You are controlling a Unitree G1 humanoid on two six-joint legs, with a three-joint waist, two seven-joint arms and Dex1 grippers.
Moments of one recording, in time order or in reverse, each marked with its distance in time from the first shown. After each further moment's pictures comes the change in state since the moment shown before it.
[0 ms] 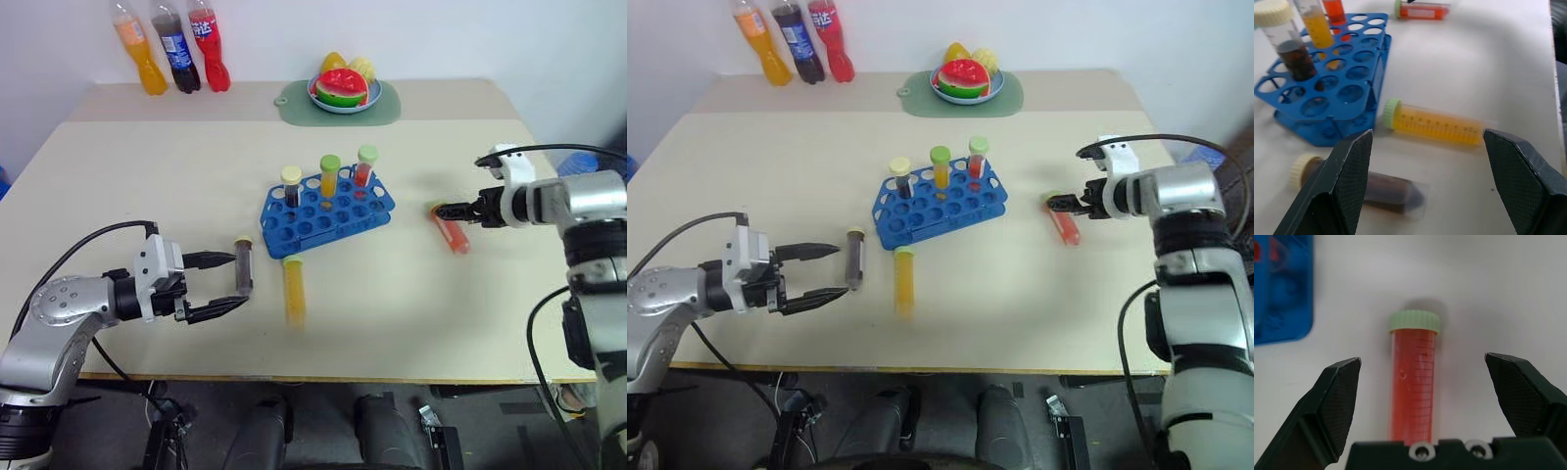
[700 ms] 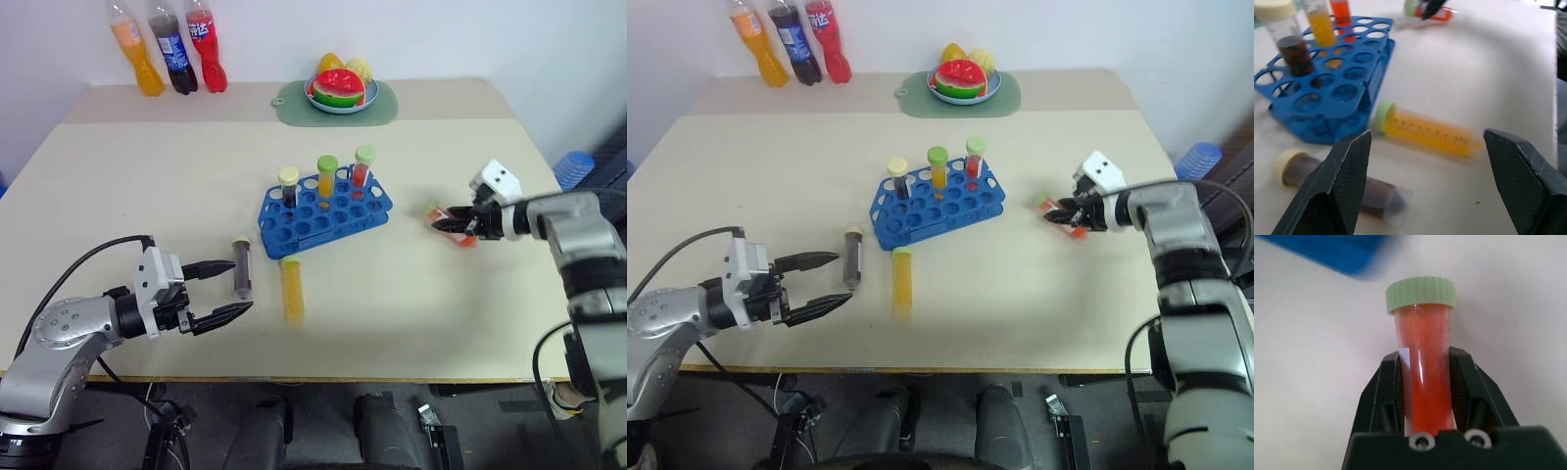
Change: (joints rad) left arm 0.104 -0.058 0.037 -0.082 -0.032 0.032 0.099; right arm 0.317 -0.048 -0.115 -0.194 -0.035 -0.687 0.383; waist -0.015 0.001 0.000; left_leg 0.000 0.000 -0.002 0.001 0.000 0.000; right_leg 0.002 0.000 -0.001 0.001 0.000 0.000
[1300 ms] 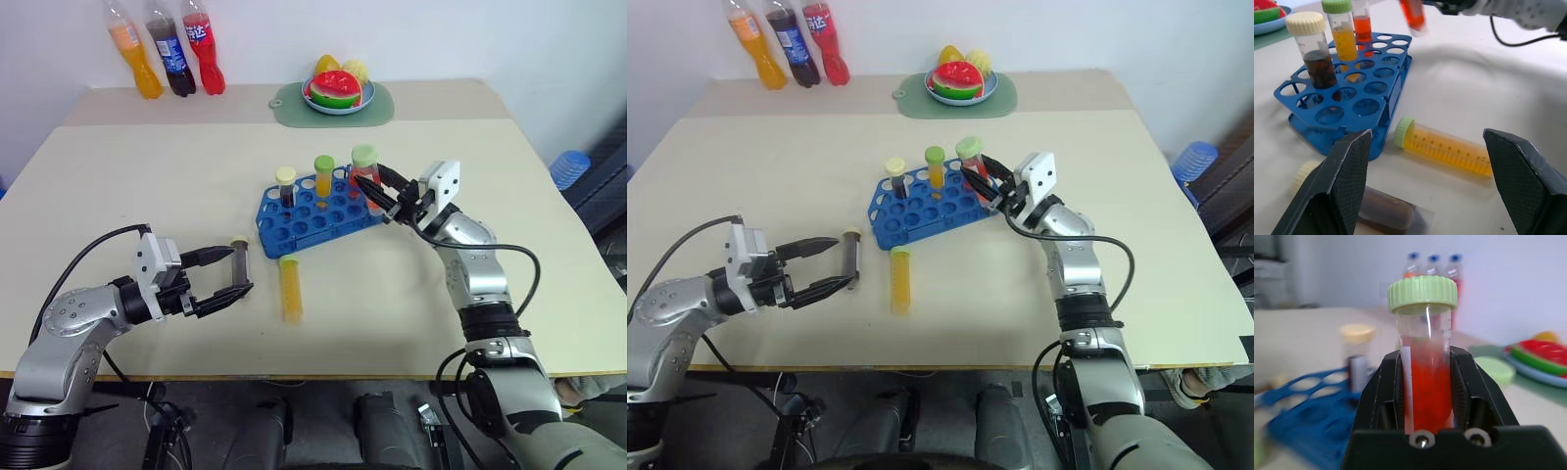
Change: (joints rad) left arm -0.089 -0.056 -0.007 0.095 0.004 -0.012 -0.005; right arm 0.109 0.520 -0.146 -0.193 0.086 -0.486 -0.435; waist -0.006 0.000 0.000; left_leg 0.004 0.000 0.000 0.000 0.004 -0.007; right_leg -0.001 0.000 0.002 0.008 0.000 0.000
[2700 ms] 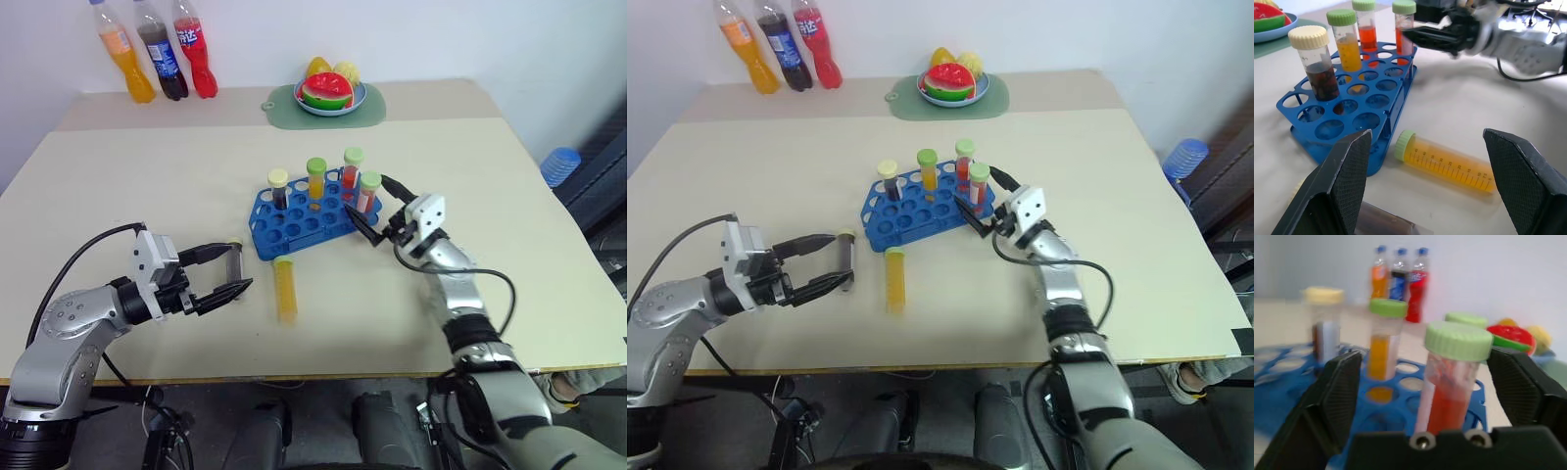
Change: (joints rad) left arm 0.013 -0.011 0.015 -0.035 -0.026 0.029 0.054; right arm 0.130 -0.029 0.039 0.065 -0.068 -0.221 -0.032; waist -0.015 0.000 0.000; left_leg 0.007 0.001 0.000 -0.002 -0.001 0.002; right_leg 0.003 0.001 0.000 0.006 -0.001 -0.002
